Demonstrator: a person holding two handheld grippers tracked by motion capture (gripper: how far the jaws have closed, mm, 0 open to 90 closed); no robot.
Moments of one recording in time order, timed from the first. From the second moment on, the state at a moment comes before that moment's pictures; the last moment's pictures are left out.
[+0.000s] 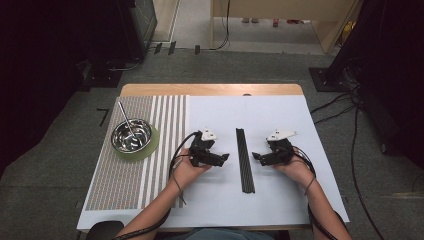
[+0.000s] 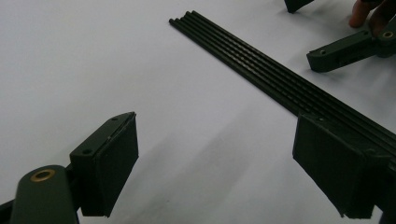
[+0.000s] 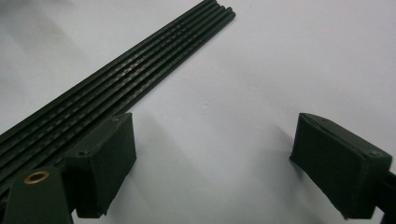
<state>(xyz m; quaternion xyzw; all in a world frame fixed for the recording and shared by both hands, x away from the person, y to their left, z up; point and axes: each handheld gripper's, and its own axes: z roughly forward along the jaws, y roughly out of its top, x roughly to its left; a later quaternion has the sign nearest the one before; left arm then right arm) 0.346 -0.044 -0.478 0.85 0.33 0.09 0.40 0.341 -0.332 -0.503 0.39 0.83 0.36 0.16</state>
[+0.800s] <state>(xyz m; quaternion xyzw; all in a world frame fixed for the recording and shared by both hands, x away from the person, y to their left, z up) 0.340 -0.069 -0.479 0.86 0.31 0.09 0.40 0.341 -0.332 -0.503 0.39 0.83 0.36 0.16</state>
